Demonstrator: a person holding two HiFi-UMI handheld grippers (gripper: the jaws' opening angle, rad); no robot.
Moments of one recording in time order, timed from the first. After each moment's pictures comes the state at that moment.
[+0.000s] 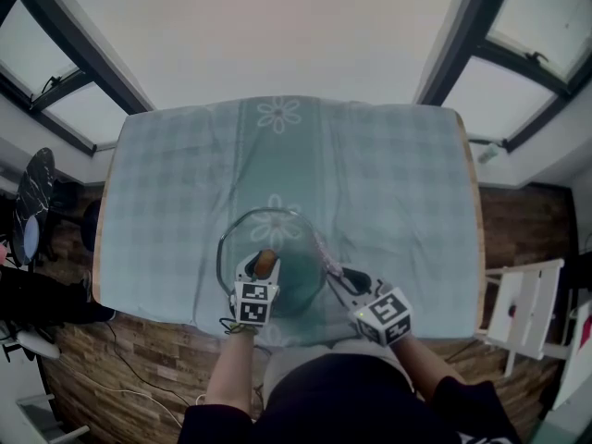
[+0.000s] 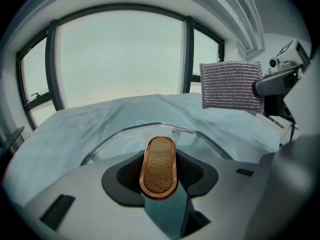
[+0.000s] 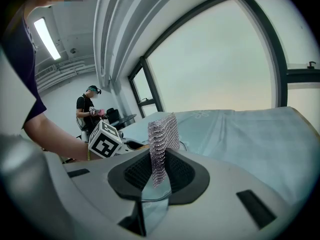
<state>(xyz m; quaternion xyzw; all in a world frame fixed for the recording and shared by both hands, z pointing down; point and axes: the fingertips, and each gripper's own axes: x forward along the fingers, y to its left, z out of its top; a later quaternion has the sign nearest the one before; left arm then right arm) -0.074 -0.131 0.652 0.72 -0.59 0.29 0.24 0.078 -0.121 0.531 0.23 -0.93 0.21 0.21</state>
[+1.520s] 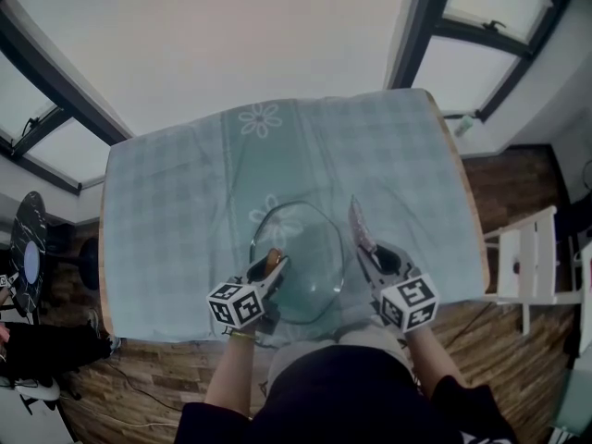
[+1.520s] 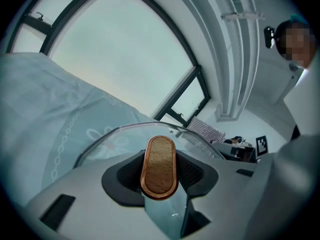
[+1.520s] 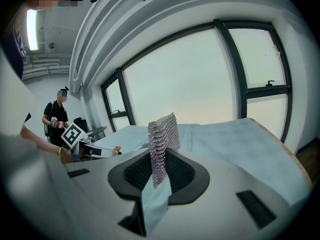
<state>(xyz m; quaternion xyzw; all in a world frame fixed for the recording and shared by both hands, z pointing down) -0.051 -0.118 0.565 0.81 -0.43 0.01 0.40 0.127 -0.130 0.496 0.42 -0.87 0.19 0.16</state>
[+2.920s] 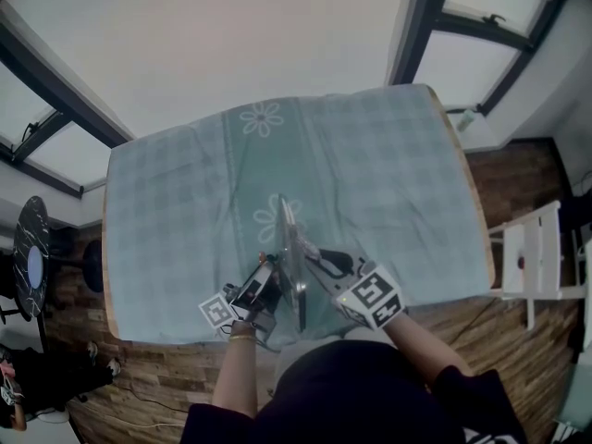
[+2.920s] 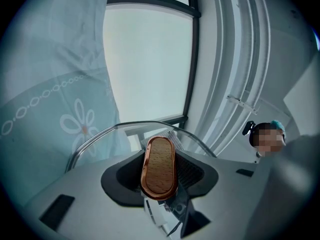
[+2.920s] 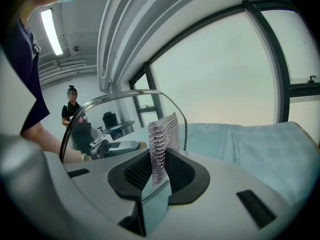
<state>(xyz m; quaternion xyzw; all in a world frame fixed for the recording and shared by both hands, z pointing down) -0.079 -0.112 0.522 0.75 -0.26 -0.33 0.52 0.001 -0.113 0.482 0.26 -0.93 0.17 0.17</state>
